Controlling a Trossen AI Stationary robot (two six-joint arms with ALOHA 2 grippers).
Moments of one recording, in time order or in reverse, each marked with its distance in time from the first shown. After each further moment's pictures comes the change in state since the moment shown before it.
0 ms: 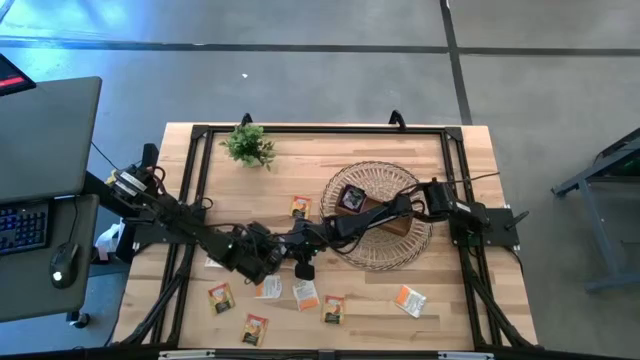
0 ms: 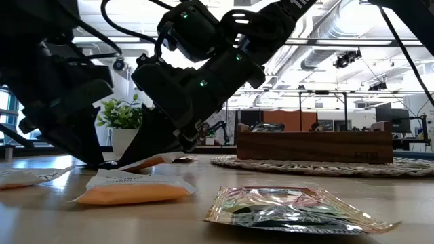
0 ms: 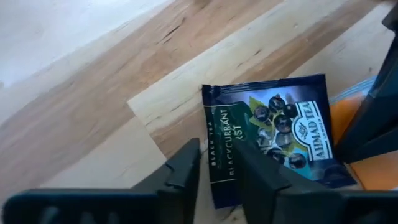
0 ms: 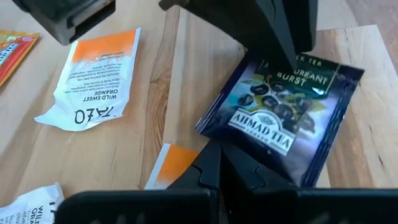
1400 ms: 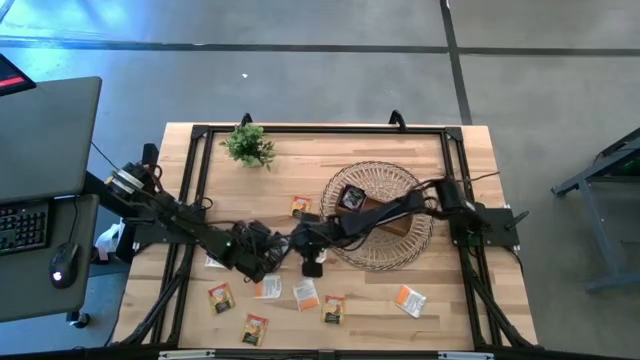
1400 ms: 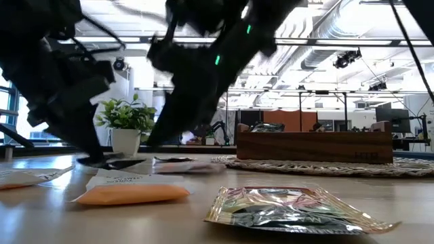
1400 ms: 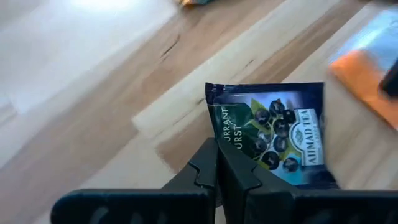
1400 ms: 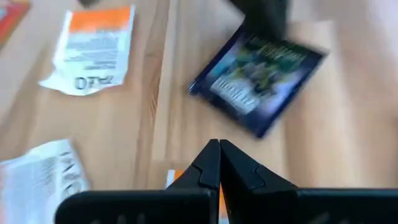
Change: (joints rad) left arm 0.000 -0.042 0.000 -0.008 -0.021 0.101; right arm 0.014 -0.152 -0.004 -0.201 0.085 -0.039
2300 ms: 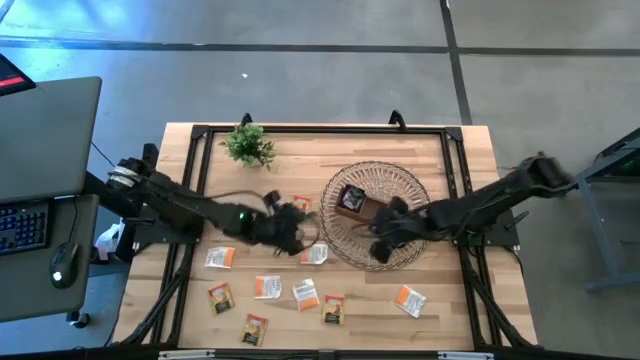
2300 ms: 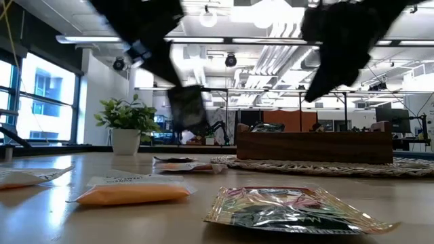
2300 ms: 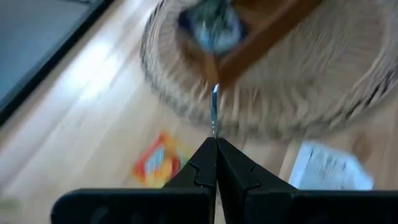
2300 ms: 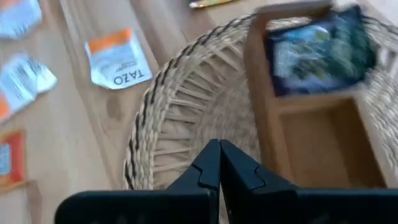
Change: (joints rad) left arm 0.250 -0.042 0.331 0.020 -0.035 0.869; right arm 0.147 -0.854 -0.749 -0.213 0.391 0.532
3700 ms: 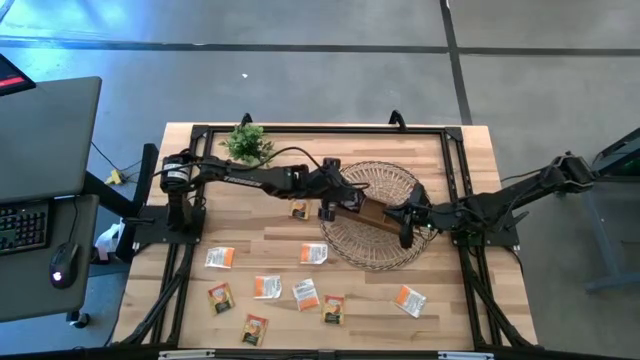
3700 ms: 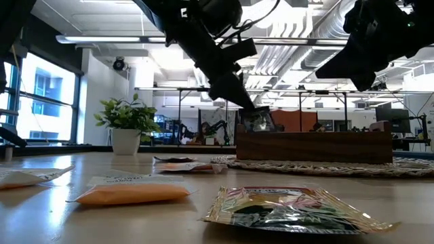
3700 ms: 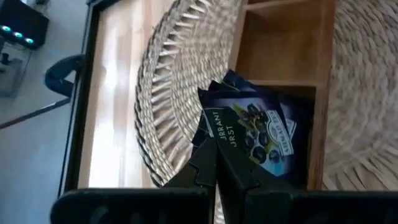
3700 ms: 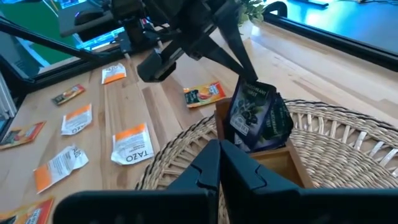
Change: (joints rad) left arm 0.377 0.367 0.325 0.235 0.426 0.918; right arm 0.003 -0.484 -0.442 0.492 0.151 -0.198
